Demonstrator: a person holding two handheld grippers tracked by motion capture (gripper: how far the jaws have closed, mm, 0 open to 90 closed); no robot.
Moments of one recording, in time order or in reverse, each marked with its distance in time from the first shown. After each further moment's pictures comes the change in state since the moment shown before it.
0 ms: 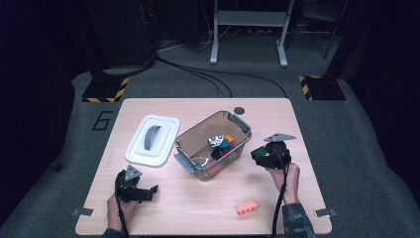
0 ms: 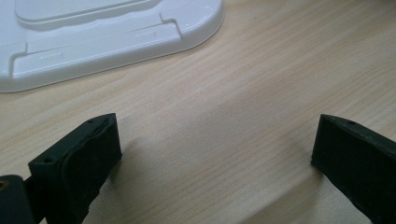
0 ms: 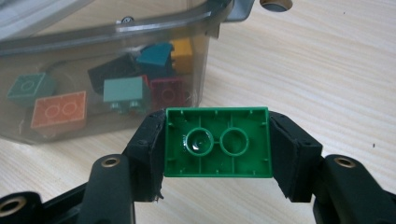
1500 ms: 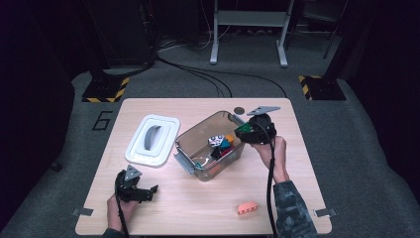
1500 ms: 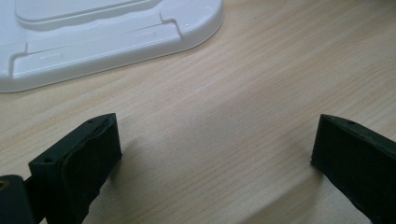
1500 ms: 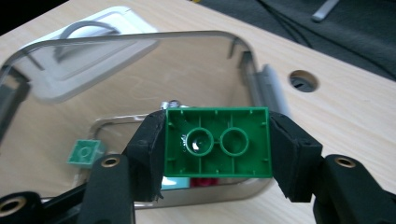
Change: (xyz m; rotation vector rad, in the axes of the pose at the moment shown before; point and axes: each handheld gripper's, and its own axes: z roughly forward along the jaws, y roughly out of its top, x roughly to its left) left arm 0.000 0.000 0.000 -0.001 0.000 0.000; right arm 0.030 0.090 -0.002 -0.035 0.083 -0.098
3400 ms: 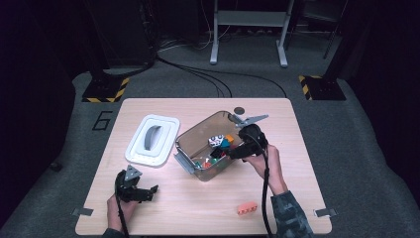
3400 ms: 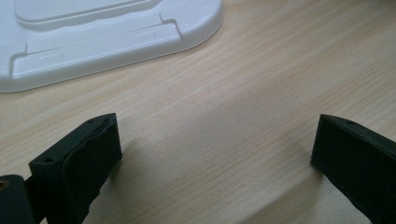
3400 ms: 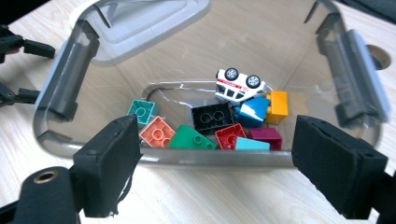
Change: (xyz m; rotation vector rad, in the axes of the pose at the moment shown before) left arm 0.000 0.000 0.000 -0.003 0.002 0.001; right arm 0.034 -0.011 -0.006 0.102 0.121 -0.043
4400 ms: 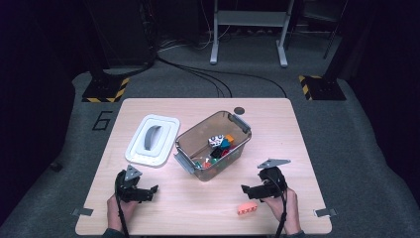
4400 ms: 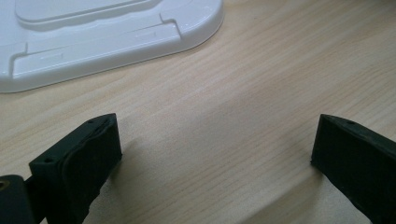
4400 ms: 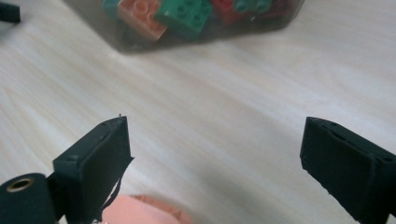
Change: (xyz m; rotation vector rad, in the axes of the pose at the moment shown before) left arm 0.000 0.000 0.000 0.000 -0.001 -0.003; right arm 0.010 -0.131 -0.004 0.054 -0.028 0.156
